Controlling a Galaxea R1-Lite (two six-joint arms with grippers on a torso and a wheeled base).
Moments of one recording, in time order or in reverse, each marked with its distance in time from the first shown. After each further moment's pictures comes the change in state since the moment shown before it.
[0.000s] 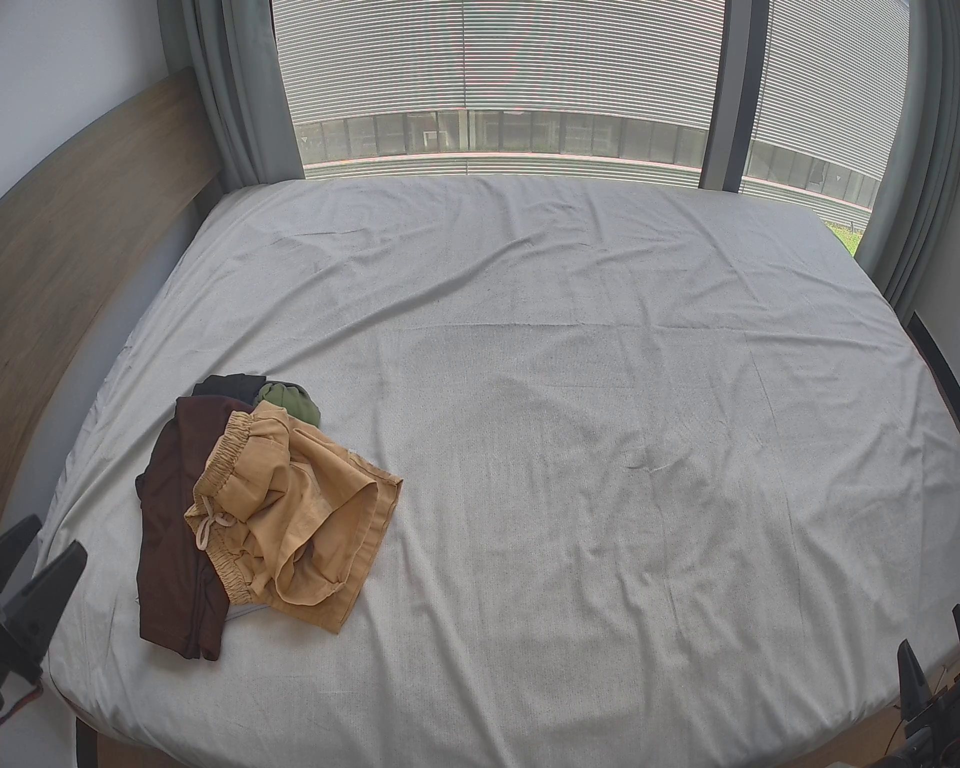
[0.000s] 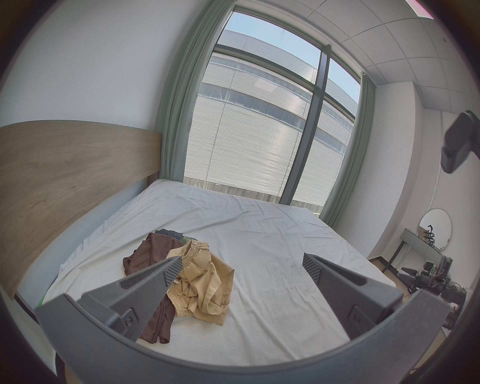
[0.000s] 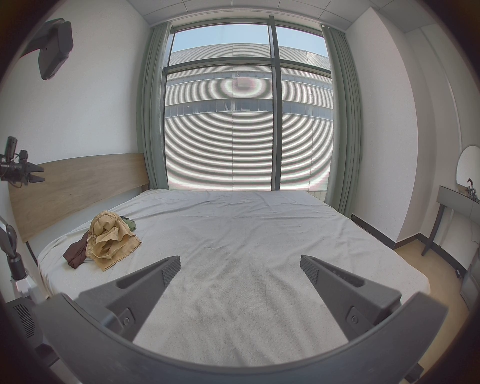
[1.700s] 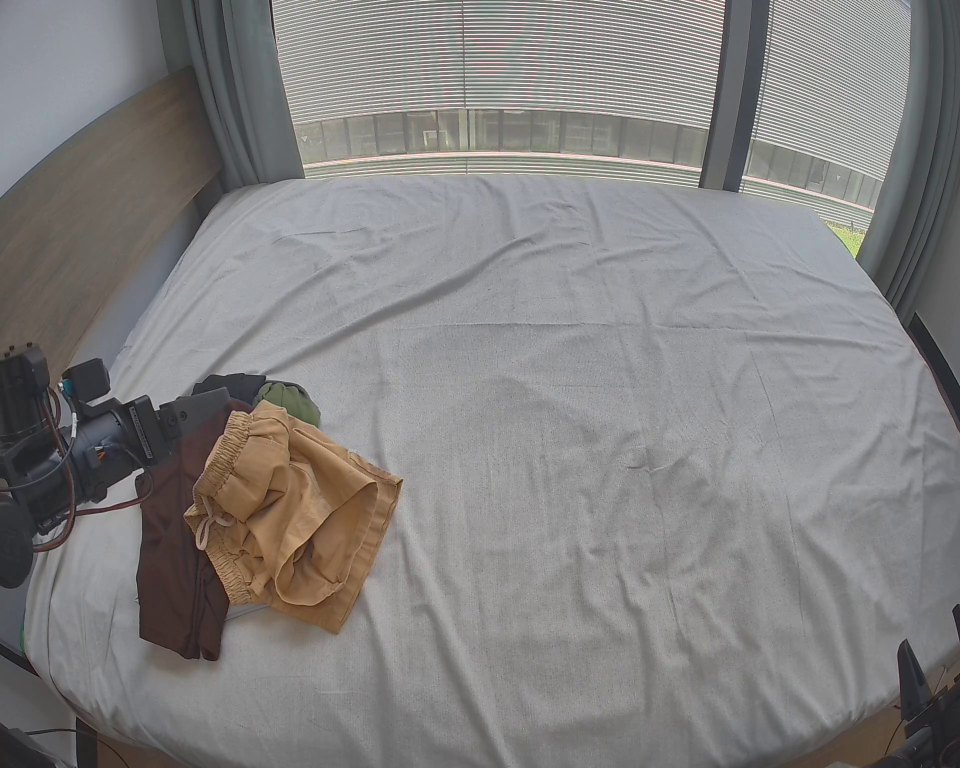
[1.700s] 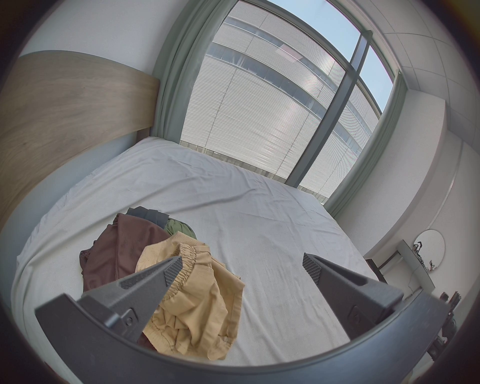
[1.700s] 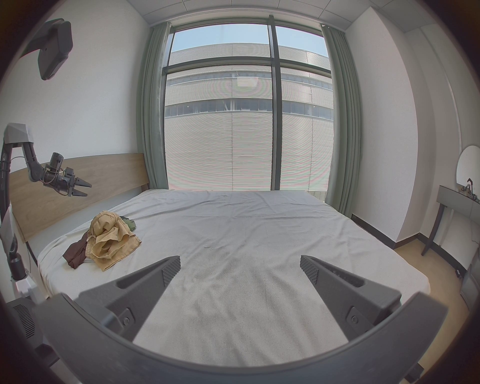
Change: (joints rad) left arm 0.213 0.962 -0.224 -0.540 -0.297 -0.063; right arm 0.000 0.000 0.000 0.000 -0.001 0.001
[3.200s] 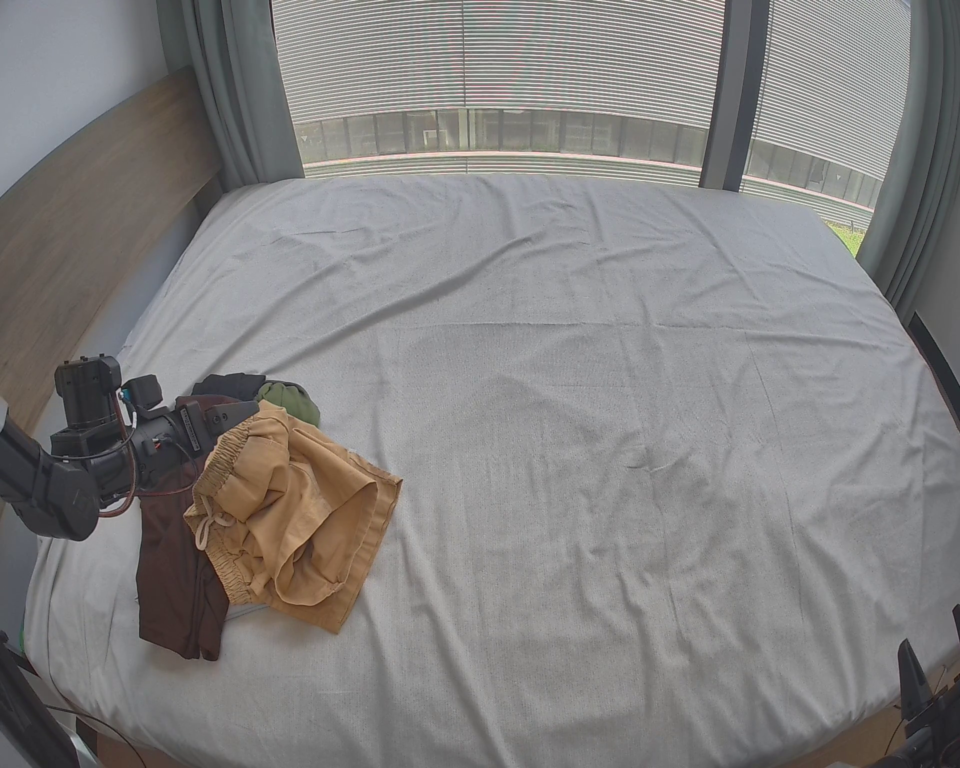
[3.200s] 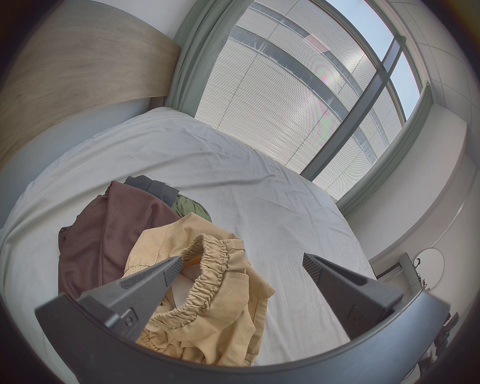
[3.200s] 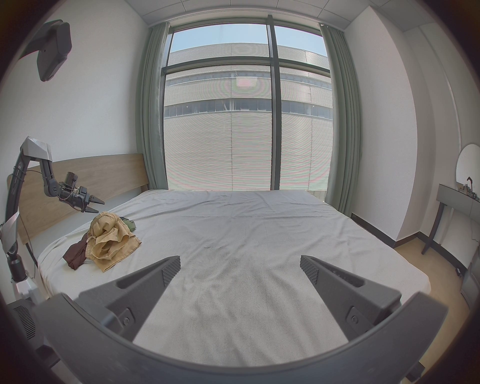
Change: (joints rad) left arm 0.041 0.374 -0.179 -0.076 -0.025 -0.059; right arm 0.000 0.000 0.000 0.000 -0.002 0.006
